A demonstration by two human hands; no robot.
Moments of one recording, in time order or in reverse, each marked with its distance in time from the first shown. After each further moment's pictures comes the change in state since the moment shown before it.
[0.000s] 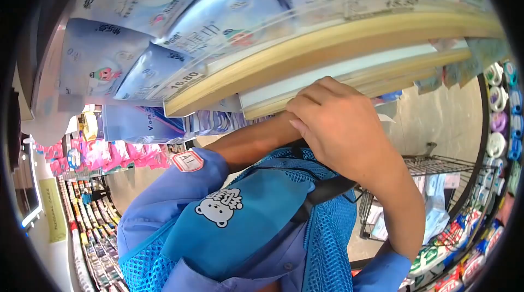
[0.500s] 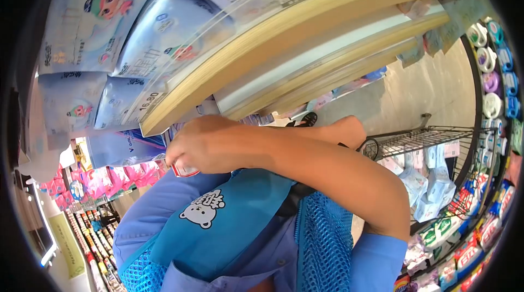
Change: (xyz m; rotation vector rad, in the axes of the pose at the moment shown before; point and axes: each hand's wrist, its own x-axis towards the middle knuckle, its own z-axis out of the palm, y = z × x) left_hand 0.001 0.003 0.030 -0.073 -0.290 -0.156; right_hand 0.071 -0.034 0.096 0.778 -0.462 -0.262
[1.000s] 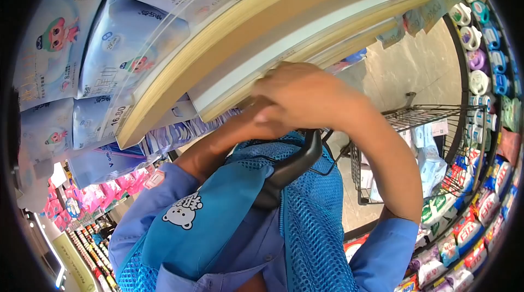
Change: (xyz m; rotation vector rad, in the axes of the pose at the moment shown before) left_hand -0.012 0.011 0.002 -0.084 -0.222 -0.176; right_hand -0.146 0.003 -0.068 -0.651 0.249 0.433
